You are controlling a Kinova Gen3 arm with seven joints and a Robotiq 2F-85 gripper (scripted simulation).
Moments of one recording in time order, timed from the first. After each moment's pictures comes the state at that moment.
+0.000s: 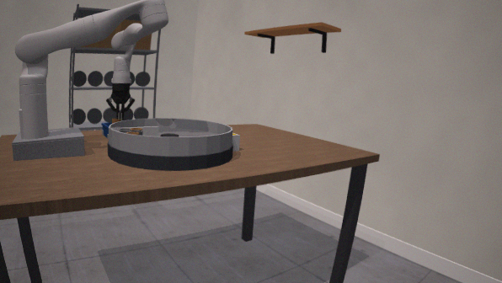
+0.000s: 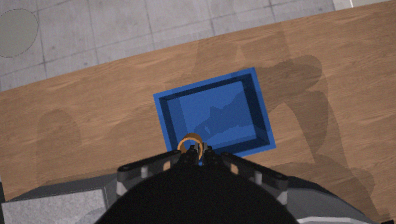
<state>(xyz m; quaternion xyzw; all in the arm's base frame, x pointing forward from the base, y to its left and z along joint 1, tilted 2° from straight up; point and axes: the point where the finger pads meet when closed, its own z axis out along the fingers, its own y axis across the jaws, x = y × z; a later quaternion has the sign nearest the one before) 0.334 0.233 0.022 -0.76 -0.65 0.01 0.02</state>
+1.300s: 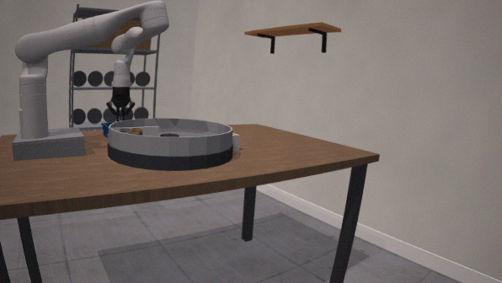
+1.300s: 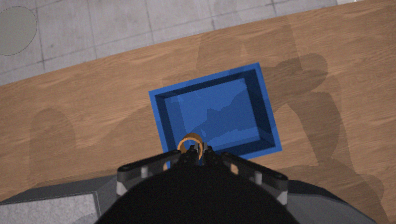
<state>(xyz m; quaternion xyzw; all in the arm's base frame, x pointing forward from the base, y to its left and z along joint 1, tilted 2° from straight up) 0.334 0.232 0.007 -0.75 -0.66 0.01 0.02</state>
